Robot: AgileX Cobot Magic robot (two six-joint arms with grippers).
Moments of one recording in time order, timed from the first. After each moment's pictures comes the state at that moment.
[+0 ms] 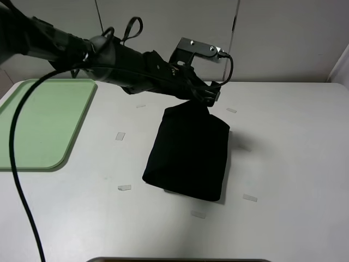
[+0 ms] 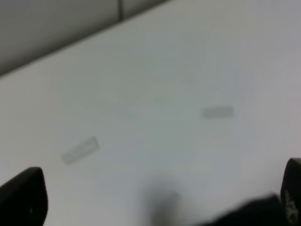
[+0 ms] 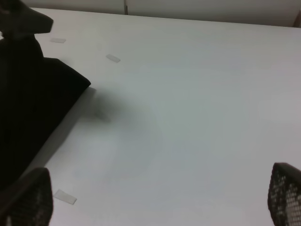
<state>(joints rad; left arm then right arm) -0.70 2.18 -1.44 -0.61 -0.21 0.59 0.16 -0.01 -0.49 -0.06 1.03 0.07</state>
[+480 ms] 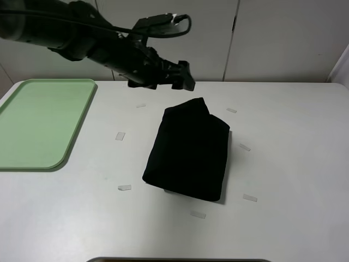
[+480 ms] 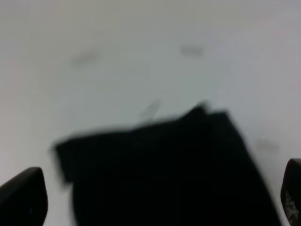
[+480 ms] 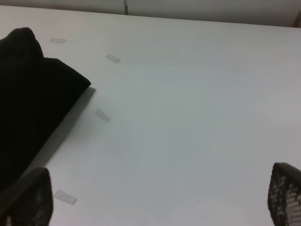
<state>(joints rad) -0.56 1.91 -1.30 -0.75 0.18 0.59 0.16 -0.01 -0.49 -0.06 1.03 0.07</state>
